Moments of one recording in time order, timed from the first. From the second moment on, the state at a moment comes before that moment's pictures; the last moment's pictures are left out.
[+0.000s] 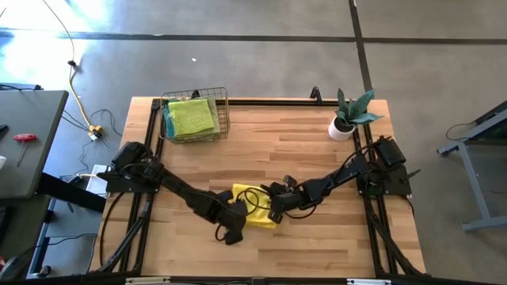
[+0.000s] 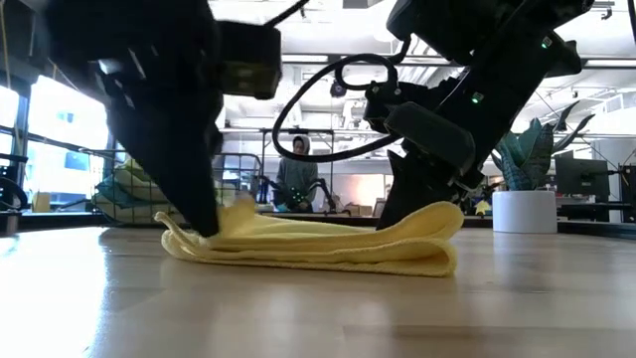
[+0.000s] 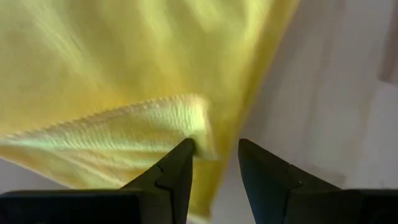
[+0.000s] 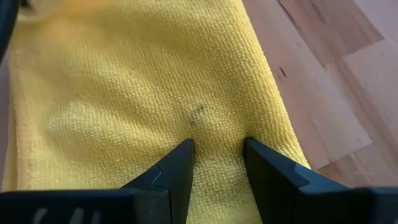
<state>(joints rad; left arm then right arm) -0.35 1.89 1.15 -0.44 -0.18 -0.72 0.33 1.88 0.97 -0.13 0.33 0.69</state>
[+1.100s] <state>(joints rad) -0.29 1.94 1.19 -0.53 -0.45 -0.60 0.37 1.66 0.96 -0.39 0.32 0.75</state>
